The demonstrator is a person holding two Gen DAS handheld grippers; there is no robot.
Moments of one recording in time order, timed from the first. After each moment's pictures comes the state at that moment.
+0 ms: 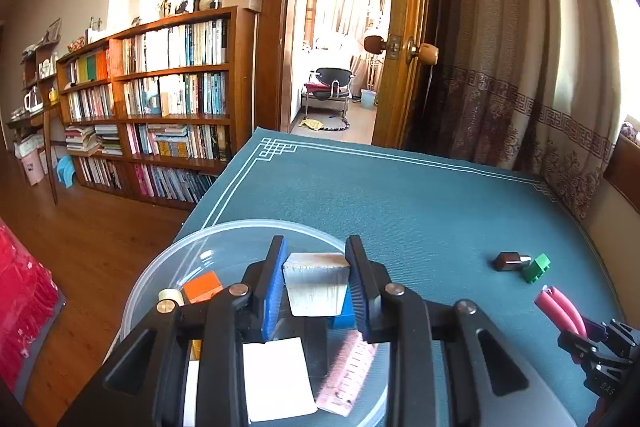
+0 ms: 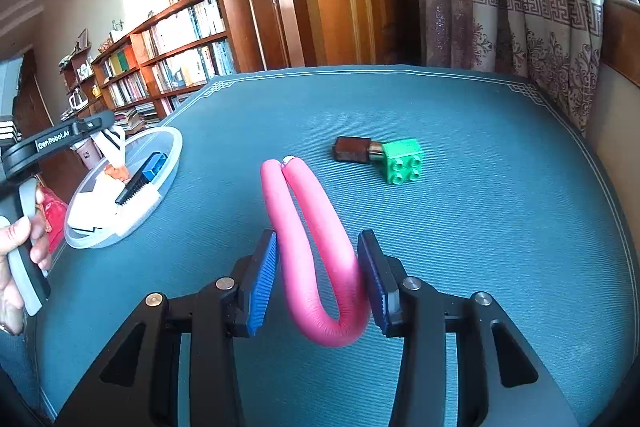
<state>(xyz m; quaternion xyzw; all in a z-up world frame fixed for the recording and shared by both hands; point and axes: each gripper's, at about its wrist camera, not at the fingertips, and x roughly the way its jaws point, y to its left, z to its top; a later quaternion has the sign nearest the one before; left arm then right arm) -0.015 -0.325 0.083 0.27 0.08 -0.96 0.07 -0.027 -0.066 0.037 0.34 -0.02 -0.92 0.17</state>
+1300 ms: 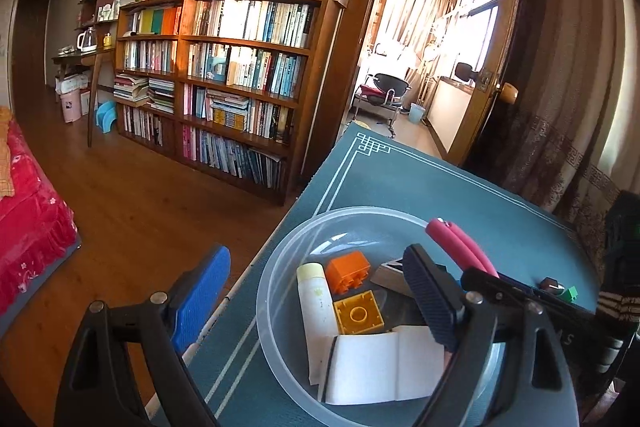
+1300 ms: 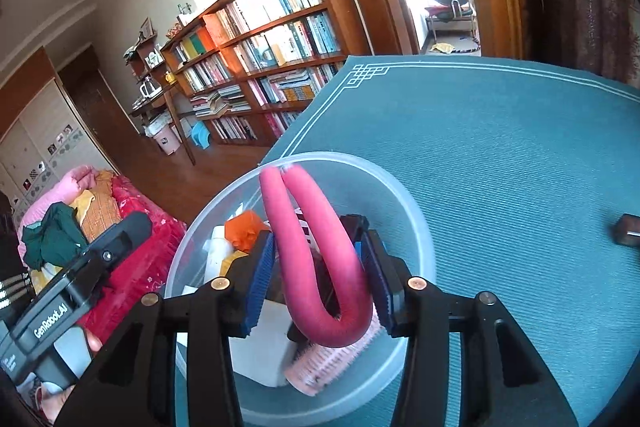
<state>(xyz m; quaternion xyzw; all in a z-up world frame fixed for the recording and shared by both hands) 0.035 -0.427 0.067 0.26 0.16 -0.94 0.14 -0.111 -0.282 0.048 0.39 -0.06 -0.86 0.32</state>
